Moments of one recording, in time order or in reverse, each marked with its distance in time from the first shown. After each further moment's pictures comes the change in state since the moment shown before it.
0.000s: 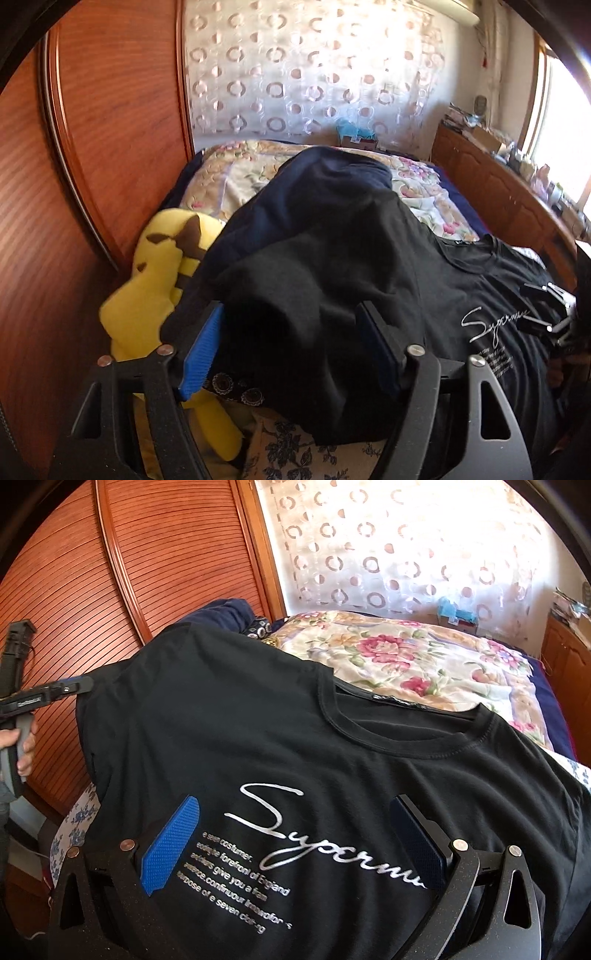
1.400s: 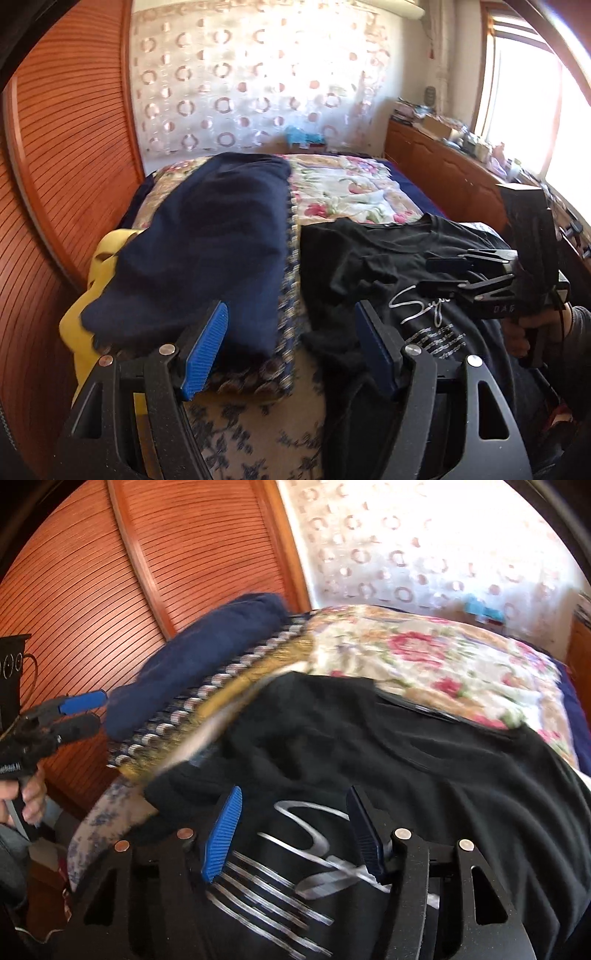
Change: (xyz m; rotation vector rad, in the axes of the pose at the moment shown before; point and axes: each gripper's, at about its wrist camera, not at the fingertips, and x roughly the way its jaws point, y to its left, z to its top) left arm -0.021 -0.077 -0.027 0.120 -0.063 -0.120; right arm 0.029 0.004 0.046 -0.035 0.039 0.134
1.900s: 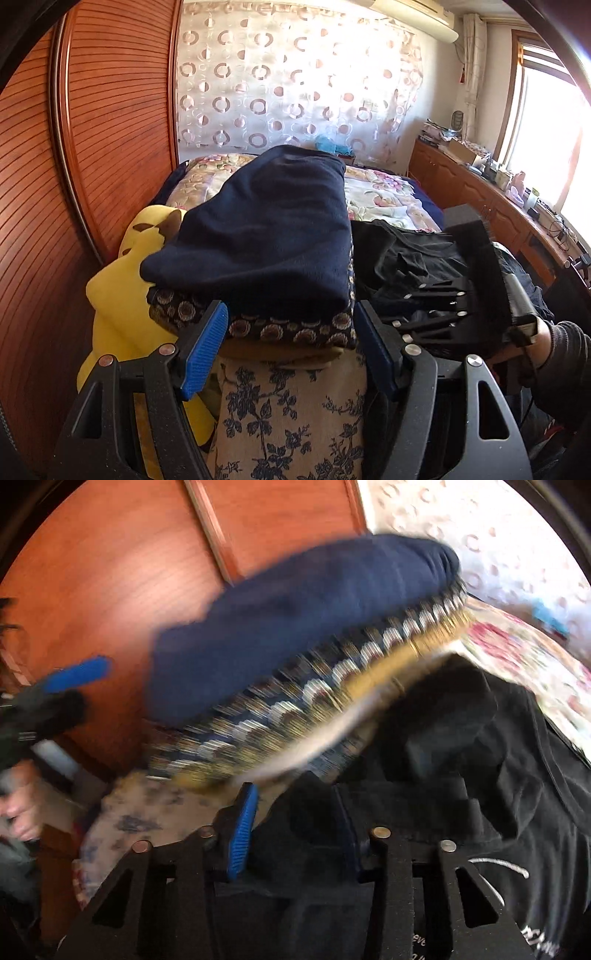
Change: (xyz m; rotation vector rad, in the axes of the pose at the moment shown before) left arm -0.018 0.042 -0.032 -0.111 -0.033 0.043; right arm 0.098 0.077 0.014 -0.127 0.189 0.087
